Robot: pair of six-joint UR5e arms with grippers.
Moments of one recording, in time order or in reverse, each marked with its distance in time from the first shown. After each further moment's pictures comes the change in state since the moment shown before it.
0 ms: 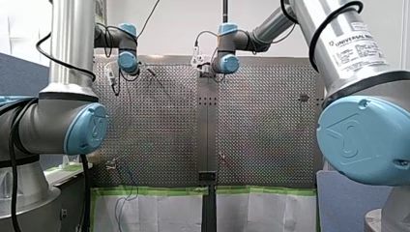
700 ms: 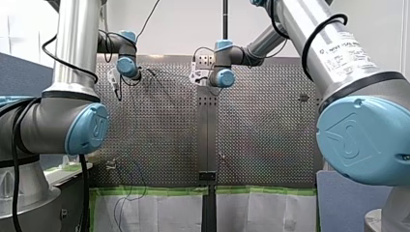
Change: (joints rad) left arm 0.022 -0.074 0.043 -0.002 0.091 -0.043; right arm 0.002 0.129 -0.060 -0.009 0.026 -0.017
